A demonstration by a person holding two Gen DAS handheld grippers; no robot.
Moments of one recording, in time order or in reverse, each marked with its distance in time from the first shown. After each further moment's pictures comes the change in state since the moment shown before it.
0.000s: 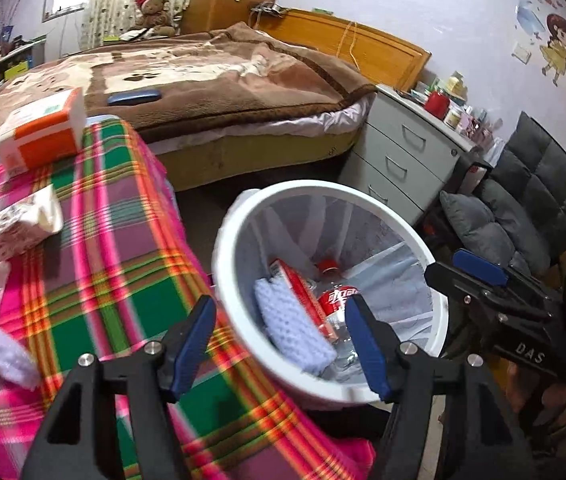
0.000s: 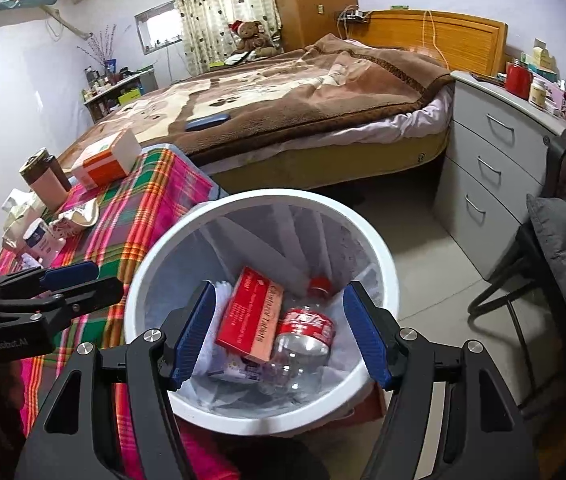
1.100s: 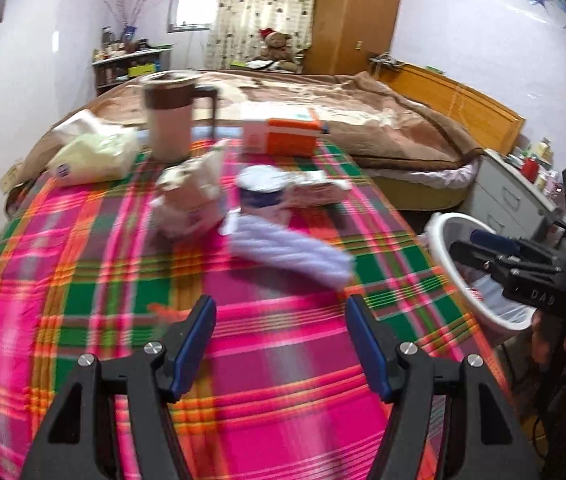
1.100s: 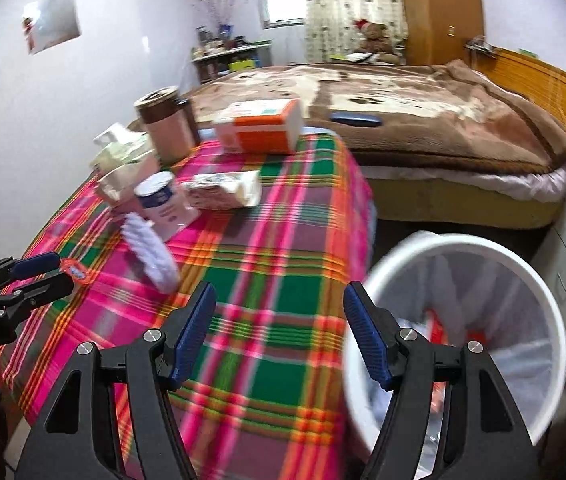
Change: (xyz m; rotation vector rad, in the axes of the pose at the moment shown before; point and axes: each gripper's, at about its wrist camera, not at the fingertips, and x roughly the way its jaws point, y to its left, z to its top) left arm -0.142 0.156 -0.093 -0.190 -0.167 0.345; right arm 0.026 0.158 0.004 -0.300 0.028 0.268
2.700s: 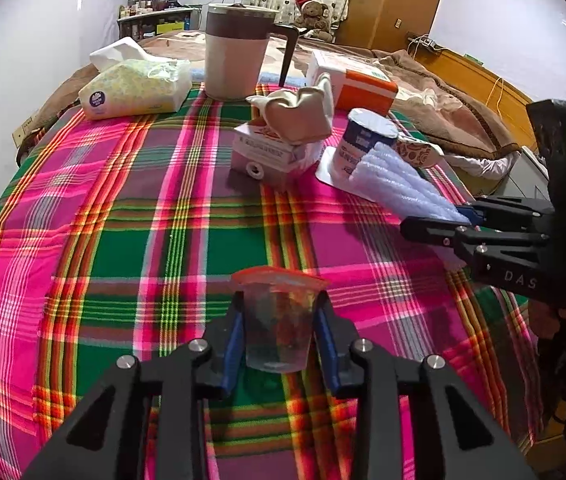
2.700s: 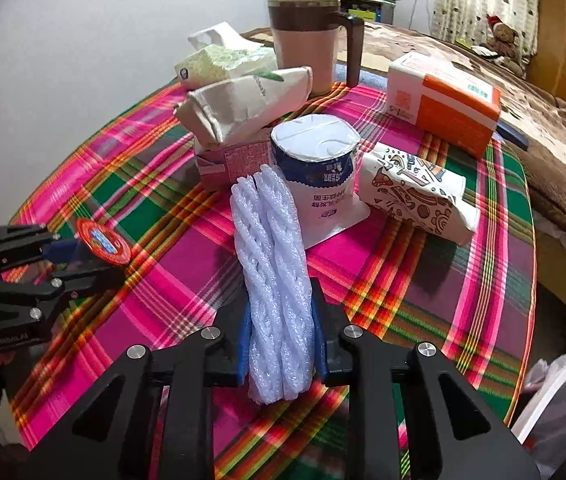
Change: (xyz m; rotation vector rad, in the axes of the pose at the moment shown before) left arm 0.037 0.066 -0.020 -0.082 0.123 0.029; right arm 0.100 0.106 0.030 -0.303 0.214 0.219
